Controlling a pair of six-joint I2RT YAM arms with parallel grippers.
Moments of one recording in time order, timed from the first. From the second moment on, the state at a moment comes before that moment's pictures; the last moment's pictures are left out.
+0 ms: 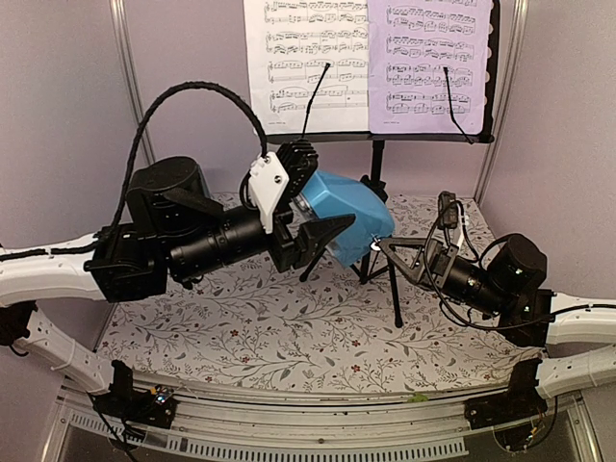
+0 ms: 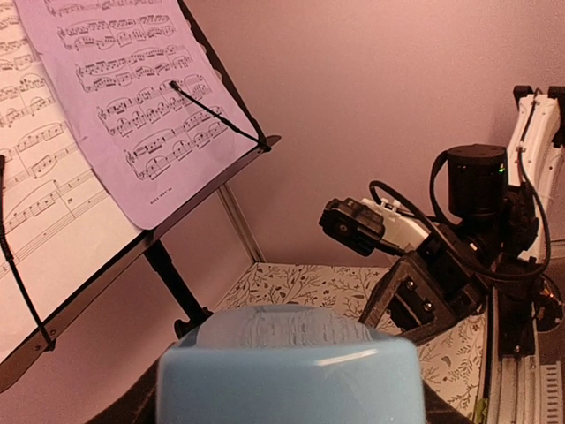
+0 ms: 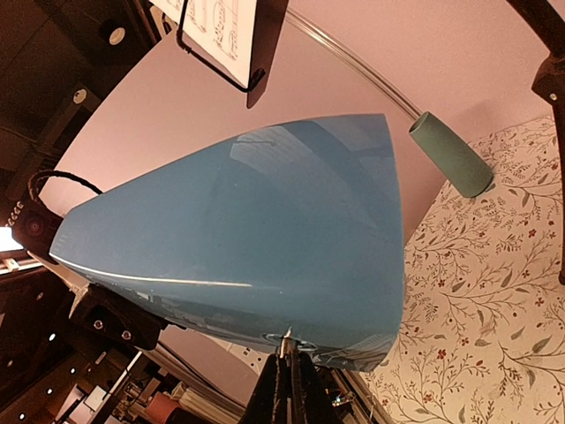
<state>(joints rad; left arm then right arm) -1.32 1.30 1.26 0.10 -0.27 0.35 1.03 0.93 0.53 0.61 -0.09 0.94</state>
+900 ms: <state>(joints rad) -1.39 1.24 0.77 0.98 -0.35 0.60 1.06 1.14 0.53 0.98 -0.05 1.52</state>
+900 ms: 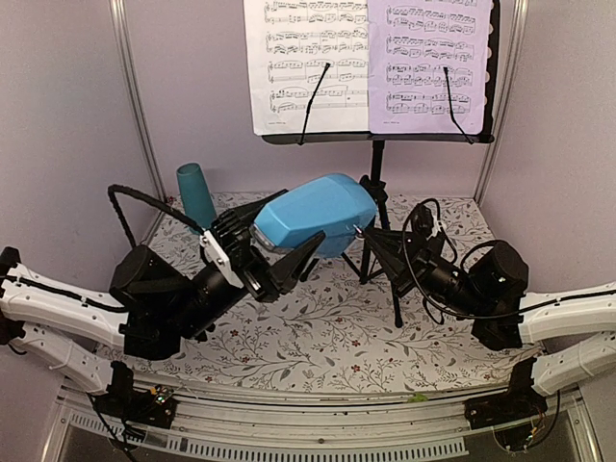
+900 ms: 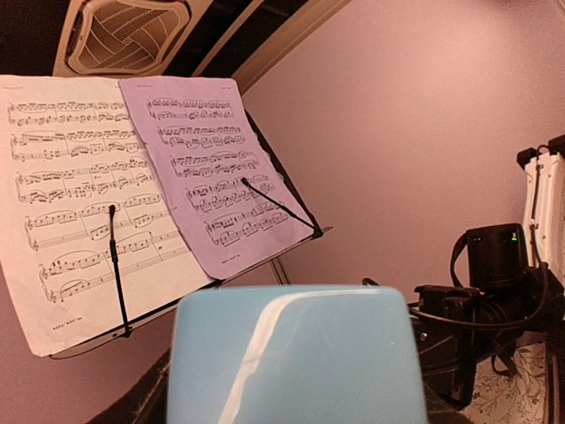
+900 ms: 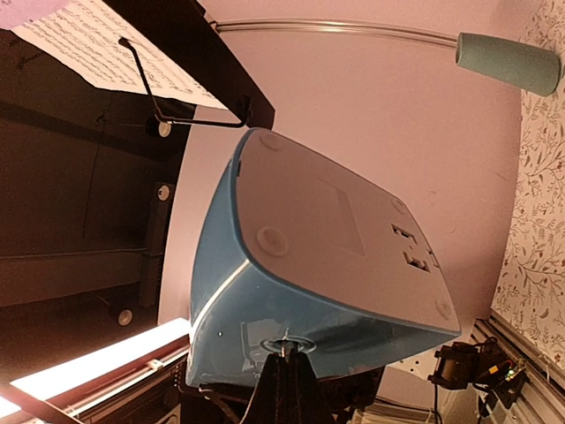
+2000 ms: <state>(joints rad) -1.45 1.22 1.00 0.61 -0.62 0.34 1.21 0.90 0.73 0.30 0.33 0.78</state>
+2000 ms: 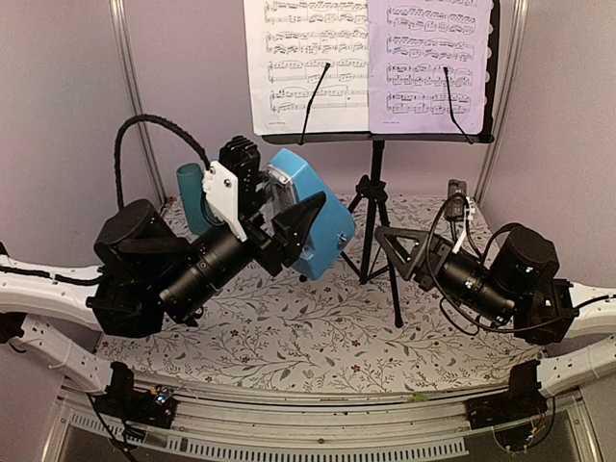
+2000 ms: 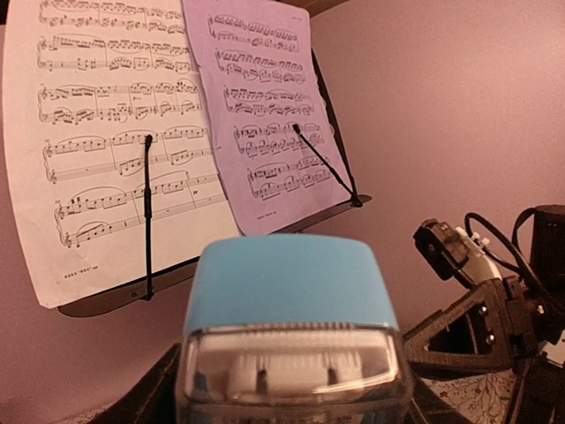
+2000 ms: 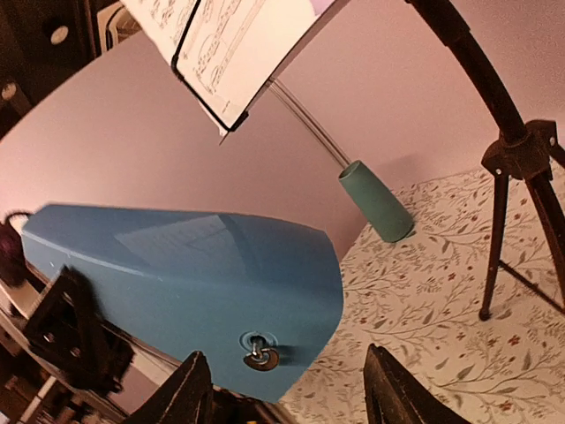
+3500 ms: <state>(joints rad) -1.45 1.73 1.93 -0.48 -0.87 0.18 1.35 1.41 0.47 1.38 0.77 -0.83</state>
